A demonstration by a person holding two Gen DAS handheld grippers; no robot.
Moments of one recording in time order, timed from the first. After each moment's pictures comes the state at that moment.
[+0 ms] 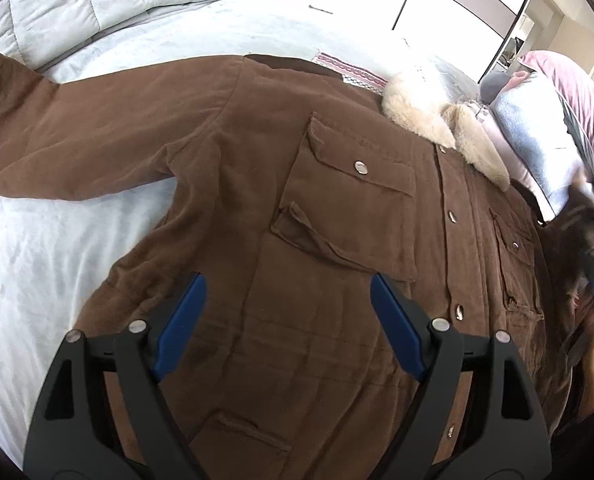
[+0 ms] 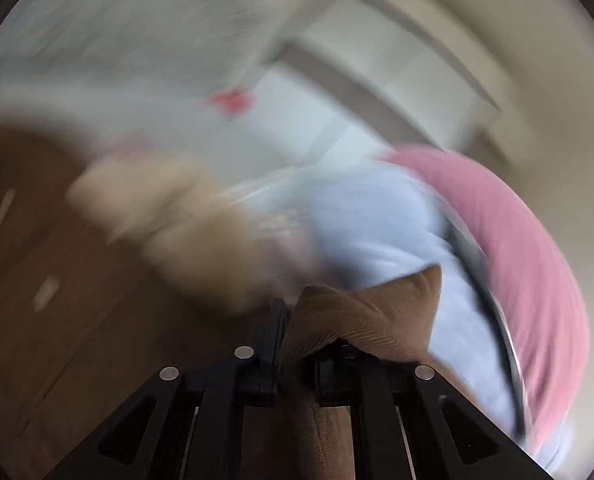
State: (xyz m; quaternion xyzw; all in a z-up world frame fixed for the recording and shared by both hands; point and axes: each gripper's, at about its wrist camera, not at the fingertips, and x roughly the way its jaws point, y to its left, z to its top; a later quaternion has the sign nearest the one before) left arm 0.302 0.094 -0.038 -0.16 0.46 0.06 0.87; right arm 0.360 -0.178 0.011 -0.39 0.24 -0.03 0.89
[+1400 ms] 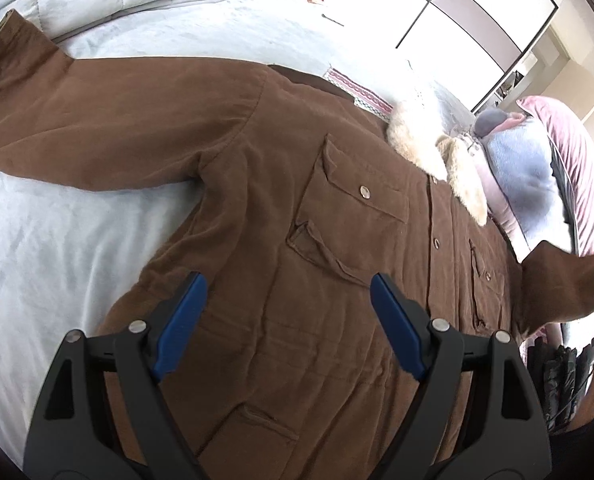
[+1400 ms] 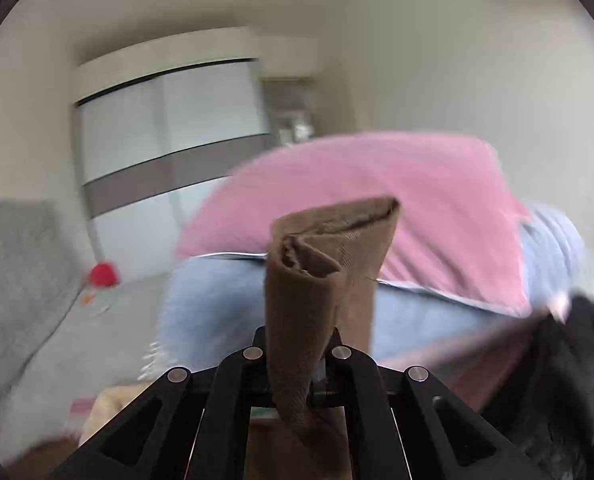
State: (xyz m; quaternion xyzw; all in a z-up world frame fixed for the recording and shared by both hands) left arm 0.291 0.130 -0.026 -0.23 0.45 0.04 0.86; right arm 0.302 -0.353 0.211 0.08 0.11 -0.20 0.97
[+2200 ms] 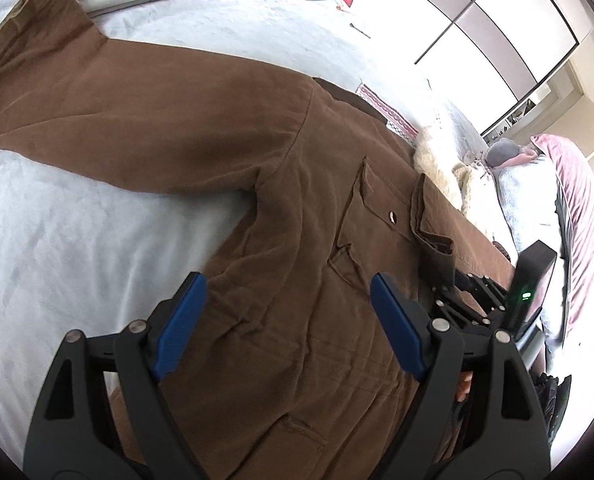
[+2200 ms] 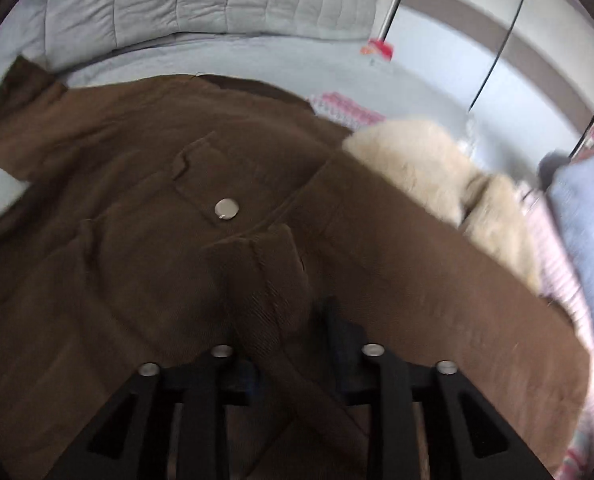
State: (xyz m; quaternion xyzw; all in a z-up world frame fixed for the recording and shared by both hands) left arm 0.289 0.176 -0.029 -0.28 0.45 0.05 0.85; right arm 0.363 -0.069 -0.044 -0.22 0.41 0.20 0.86
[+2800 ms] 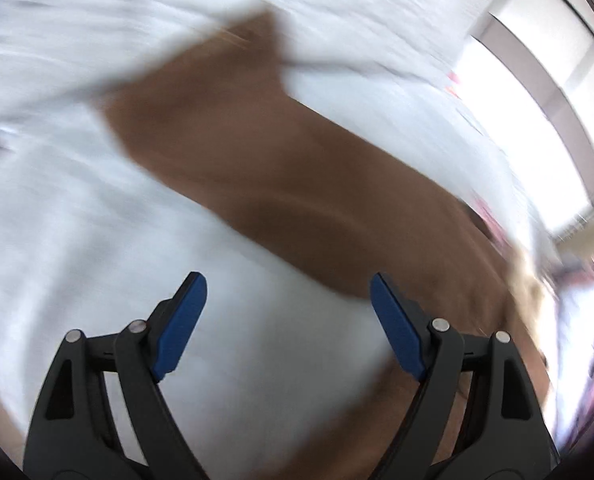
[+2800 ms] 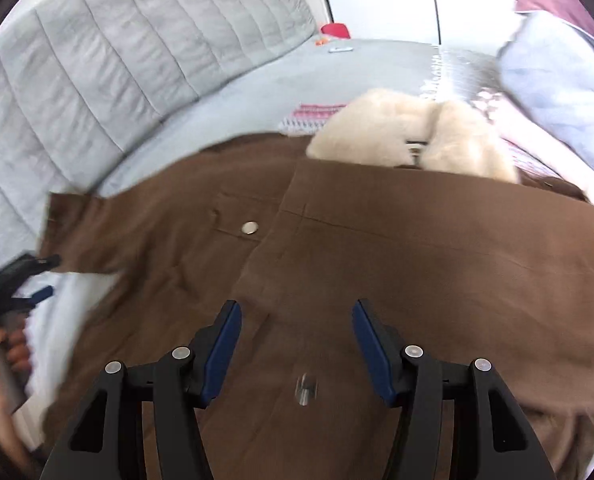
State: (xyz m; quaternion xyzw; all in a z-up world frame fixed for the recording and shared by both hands) left arm 0.230 0.315 -0.015 -0.32 0.37 0.28 0.83; right arm 0.314 -0.170 0.023 0.02 0.45 0.22 0.87
